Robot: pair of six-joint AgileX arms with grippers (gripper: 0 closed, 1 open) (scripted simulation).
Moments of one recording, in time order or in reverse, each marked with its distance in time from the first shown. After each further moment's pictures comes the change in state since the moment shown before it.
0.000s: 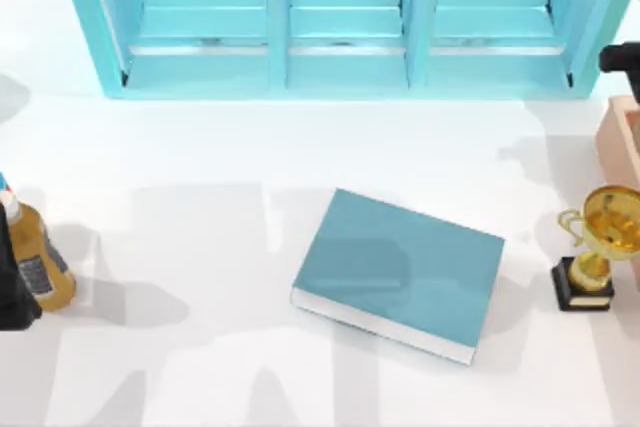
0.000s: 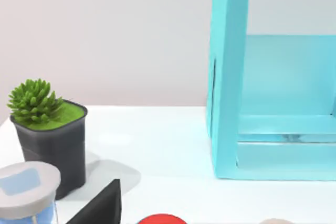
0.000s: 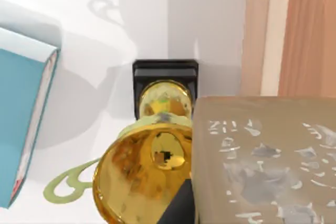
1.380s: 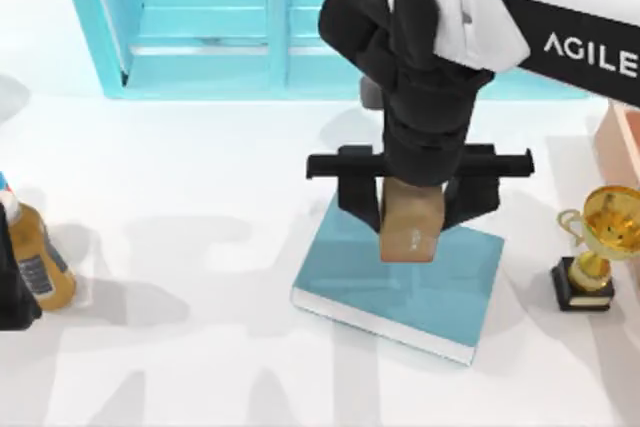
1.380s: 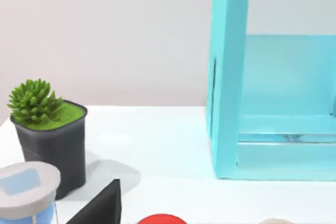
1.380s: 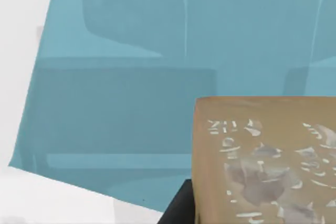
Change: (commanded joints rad) left arm 0.000 0.000 0.000 0.000 0.000 0.000; right arm 0.536 0.252 0.022 0.227 0.000 0.540
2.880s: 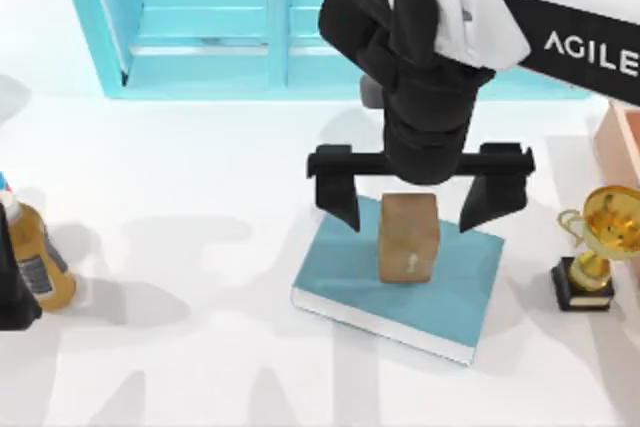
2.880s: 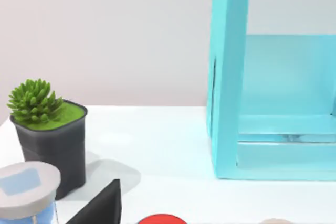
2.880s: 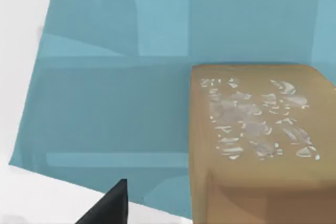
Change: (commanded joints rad) left arm 0.000 0.000 0.000 0.000 0.000 0.000; right arm 0.000 0.000 0.003 -0.005 0.001 0.000
